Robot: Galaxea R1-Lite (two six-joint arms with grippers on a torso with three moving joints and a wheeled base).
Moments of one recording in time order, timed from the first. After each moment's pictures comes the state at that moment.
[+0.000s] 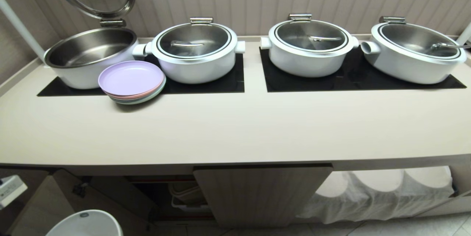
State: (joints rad) left arm 0.01 0.96 -0.63 0.68 -0.14 -0.23; right arm 0.00 0.00 0.00 0.00 -0.02 0.13
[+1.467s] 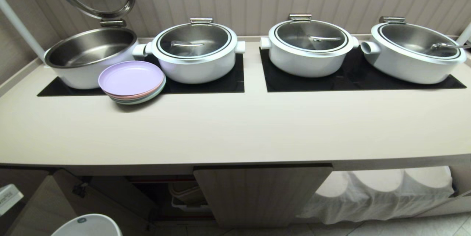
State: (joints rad) left arm 0.03 0.95 -0.59 0.68 -0.16 -0.31; right arm 0.00 0.00 0.00 0.00 -0.02 0.13
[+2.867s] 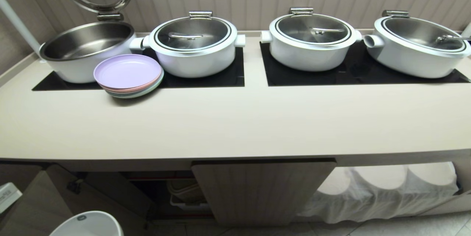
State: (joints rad) left arm 0.03 0.95 -0.60 0.68 -0.16 -0.34; right arm 0.01 0.00 0.00 0.00 -0.03 0.16
